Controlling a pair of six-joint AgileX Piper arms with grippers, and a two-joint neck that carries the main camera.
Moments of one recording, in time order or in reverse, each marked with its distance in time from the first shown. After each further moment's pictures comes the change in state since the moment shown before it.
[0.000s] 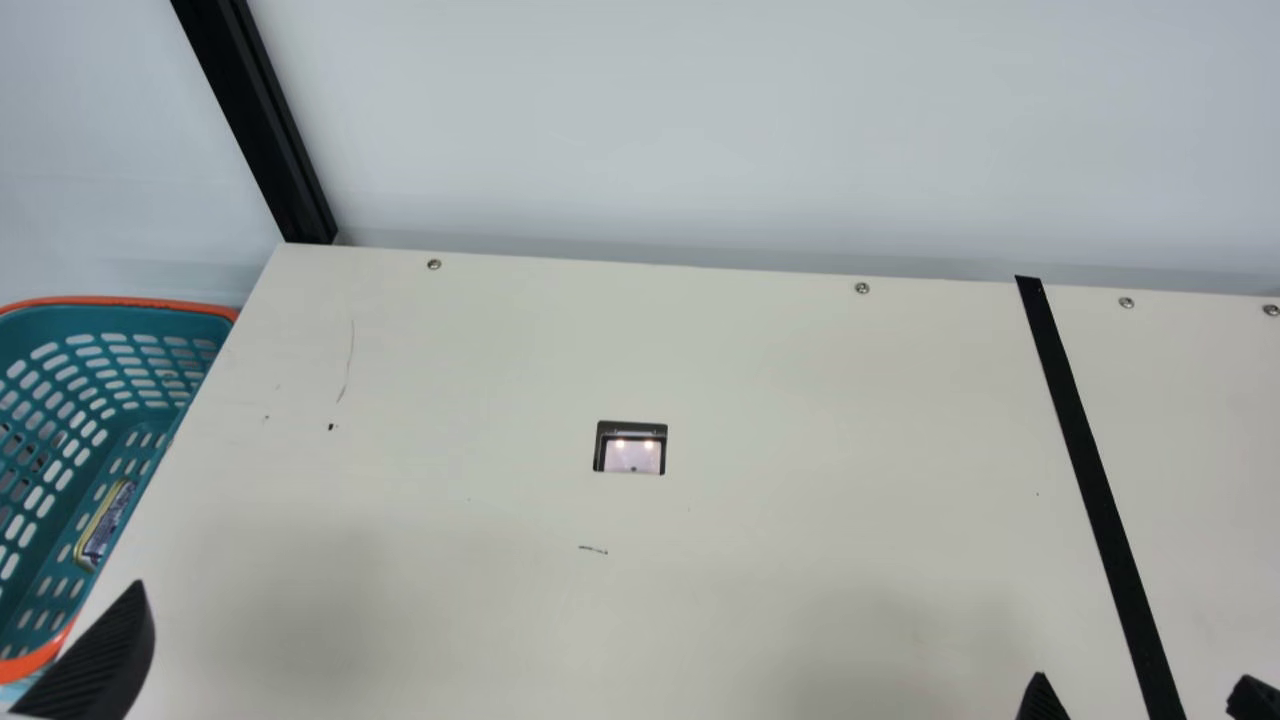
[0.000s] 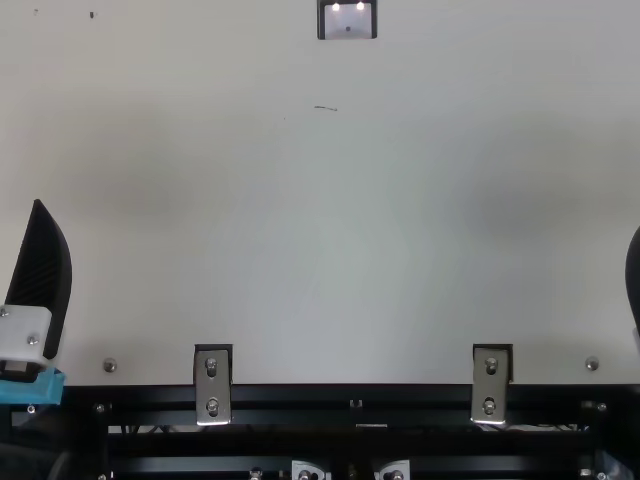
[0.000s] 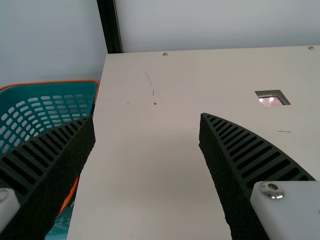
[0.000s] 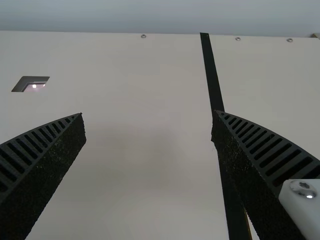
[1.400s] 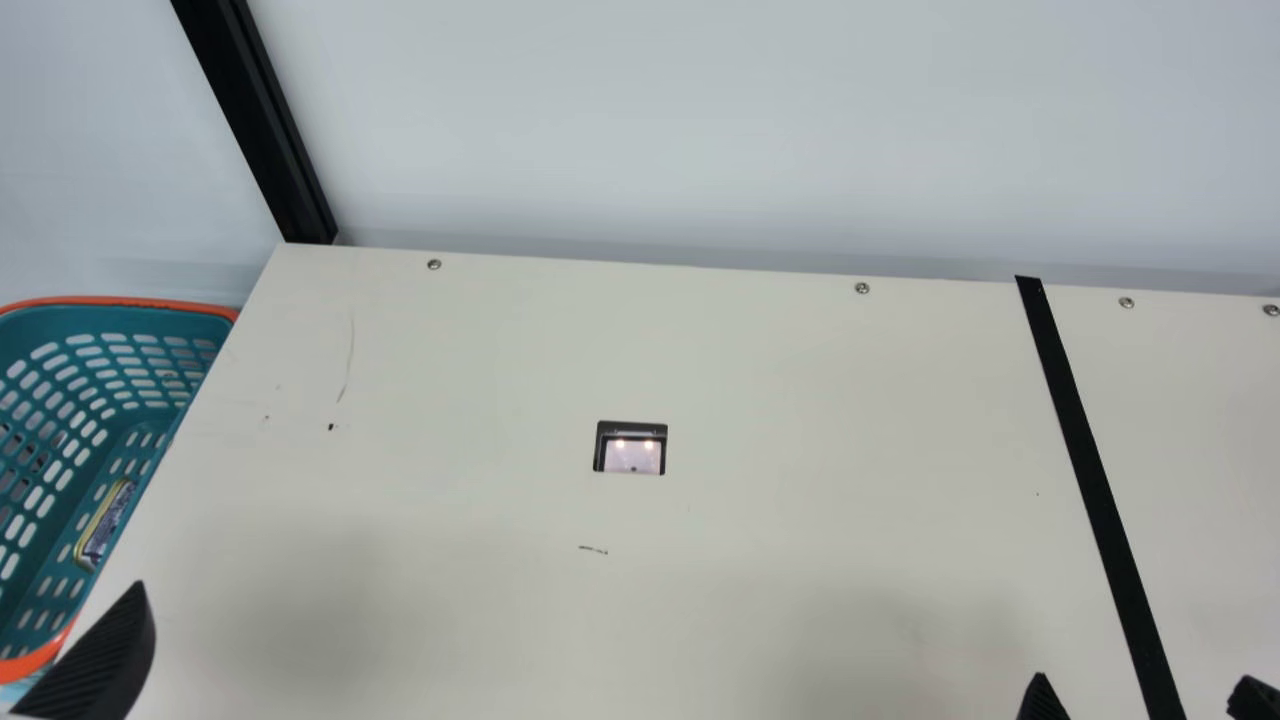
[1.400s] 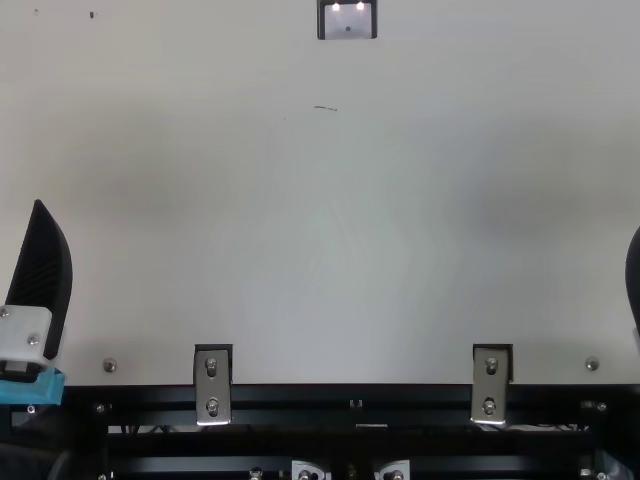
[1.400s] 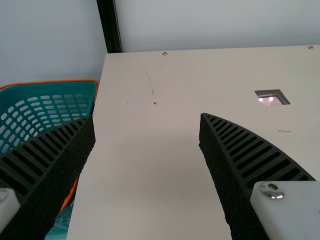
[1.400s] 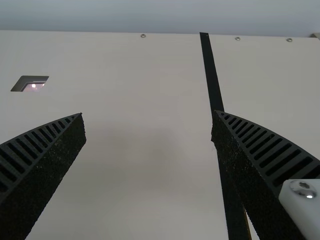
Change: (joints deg) left arm 0.0 0.0 0.0 0.0 0.0 0.0; right arm 0.0 0.0 0.0 -0.1 0.0 0.0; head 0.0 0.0
